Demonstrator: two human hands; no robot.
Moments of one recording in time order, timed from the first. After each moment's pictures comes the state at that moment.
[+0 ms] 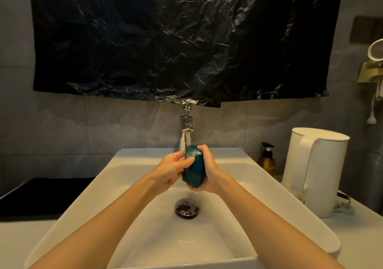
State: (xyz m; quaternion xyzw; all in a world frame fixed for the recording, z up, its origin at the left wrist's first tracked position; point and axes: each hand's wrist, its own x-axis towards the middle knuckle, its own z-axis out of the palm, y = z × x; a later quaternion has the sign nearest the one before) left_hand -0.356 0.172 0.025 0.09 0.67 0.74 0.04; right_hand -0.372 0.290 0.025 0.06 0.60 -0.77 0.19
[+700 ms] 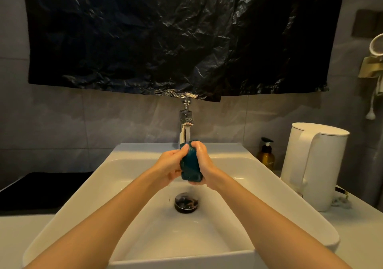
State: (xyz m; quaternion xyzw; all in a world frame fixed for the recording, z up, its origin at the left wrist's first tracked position) left_hand -0.362 0.178 0.022 0.00 0.65 0.76 0.02; right_hand -0.379 0.276 0.016 0.03 0.68 -0.72 0.10
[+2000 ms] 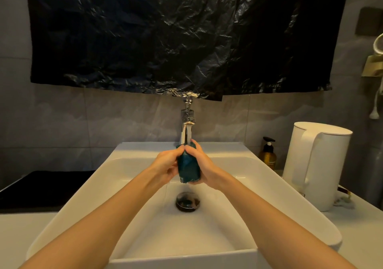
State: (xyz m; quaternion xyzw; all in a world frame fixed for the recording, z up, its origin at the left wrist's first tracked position) left_hand -0.360 0.175 0.026 -0.05 0.59 0.81 -0.01; right_hand -0.378 0.281 0.012 -0.07 0.72 -0.69 0.11
